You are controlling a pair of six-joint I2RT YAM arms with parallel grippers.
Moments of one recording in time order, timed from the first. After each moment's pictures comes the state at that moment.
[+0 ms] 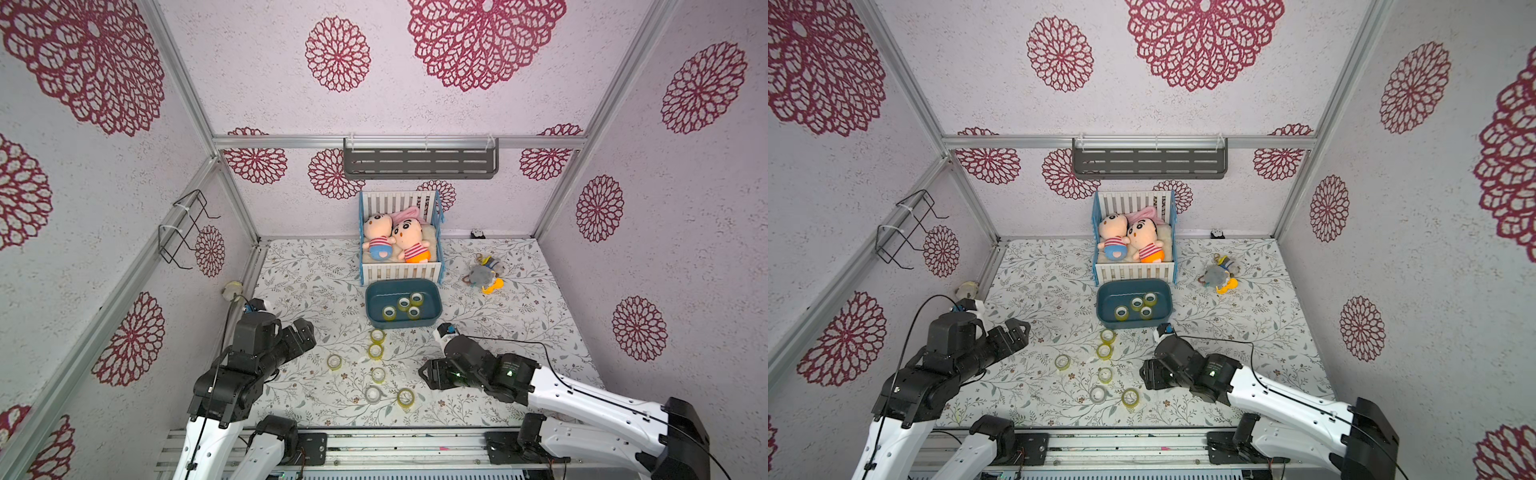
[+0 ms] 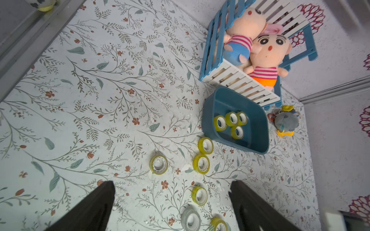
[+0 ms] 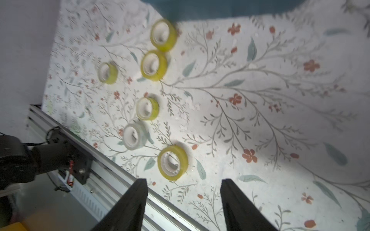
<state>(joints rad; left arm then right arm) -0.21 0.67 0.99 -1.05 -0.04 -0.68 1.01 1.07 0.66 -0.55 0.01 0.81</state>
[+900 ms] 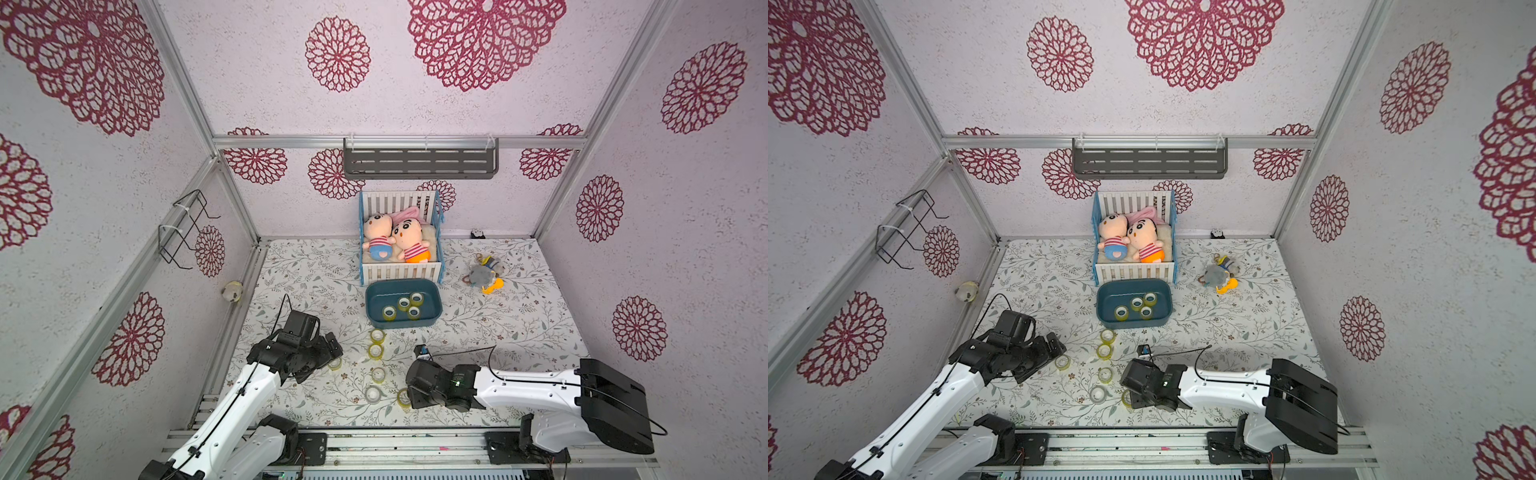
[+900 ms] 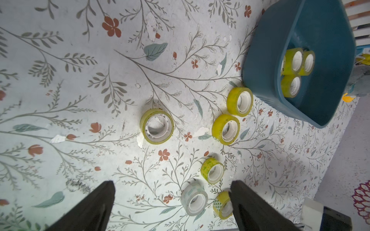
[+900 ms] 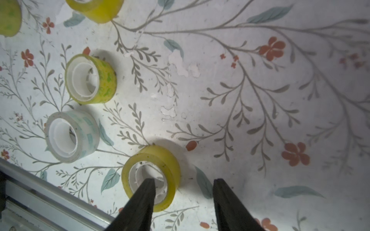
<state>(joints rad) -0.31 0.98 0.69 -0.85 0.15 -0.85 1.20 1.42 0.71 -0.44 0.13 0.97</state>
